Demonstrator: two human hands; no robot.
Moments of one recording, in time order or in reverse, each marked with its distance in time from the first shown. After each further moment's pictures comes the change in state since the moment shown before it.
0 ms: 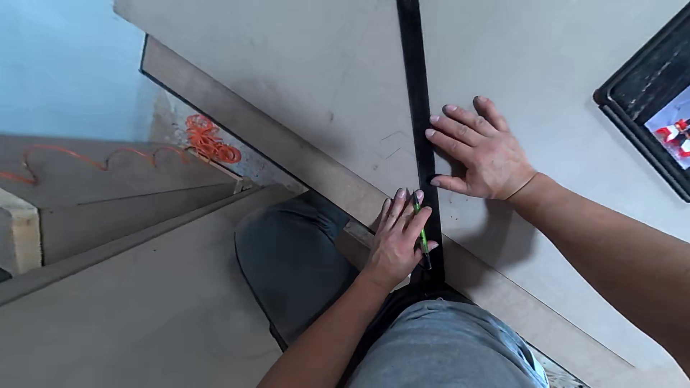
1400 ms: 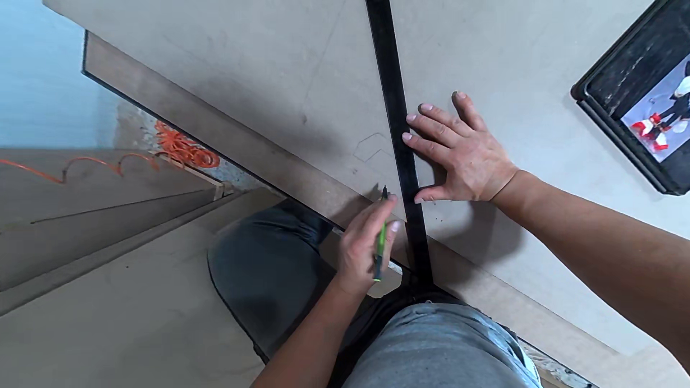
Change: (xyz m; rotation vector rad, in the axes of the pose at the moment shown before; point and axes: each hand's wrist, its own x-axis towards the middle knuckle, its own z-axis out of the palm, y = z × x) left_hand 0.012 -0.003 -0.031 -0.355 0.178 -0.081; right_hand 0.002 0.001 -0.002 0.013 -0.076 0.012
